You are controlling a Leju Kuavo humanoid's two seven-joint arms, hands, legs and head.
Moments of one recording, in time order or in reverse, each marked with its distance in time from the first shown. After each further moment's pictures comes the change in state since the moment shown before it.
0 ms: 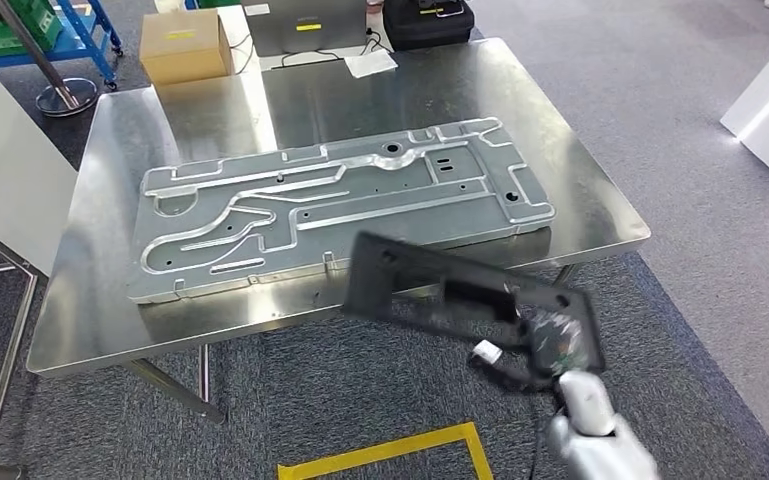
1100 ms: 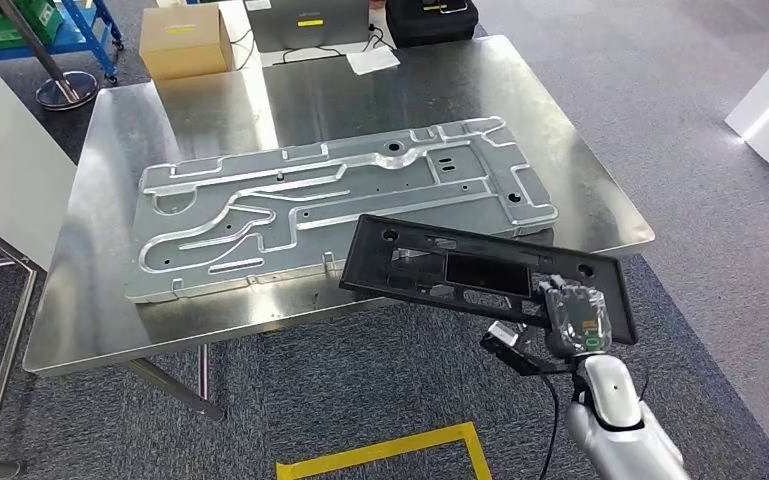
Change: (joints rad) left arm 0.001 -0.013 0.033 0.000 -0.036 0.010 0.020; right arm 0.104 0.007 0.010 -0.187 0.024 -0.122 -0.024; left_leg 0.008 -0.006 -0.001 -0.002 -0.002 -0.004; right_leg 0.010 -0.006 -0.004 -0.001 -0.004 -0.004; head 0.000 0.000
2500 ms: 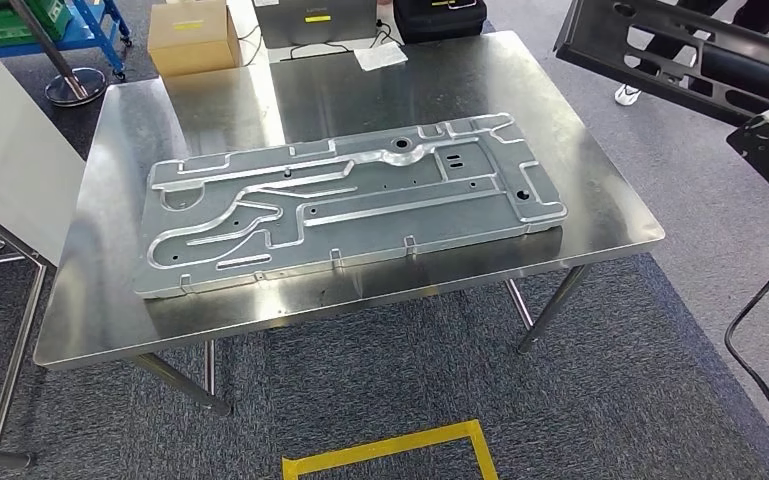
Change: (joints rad) left arm -0.015 -0.010 -0.067 0.000 -0.161 -0.070 0.061; right arm -0.393 -0.558 -0.224 -0.121 -0.473 0.406 0.076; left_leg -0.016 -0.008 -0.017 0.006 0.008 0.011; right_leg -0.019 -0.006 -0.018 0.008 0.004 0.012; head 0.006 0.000
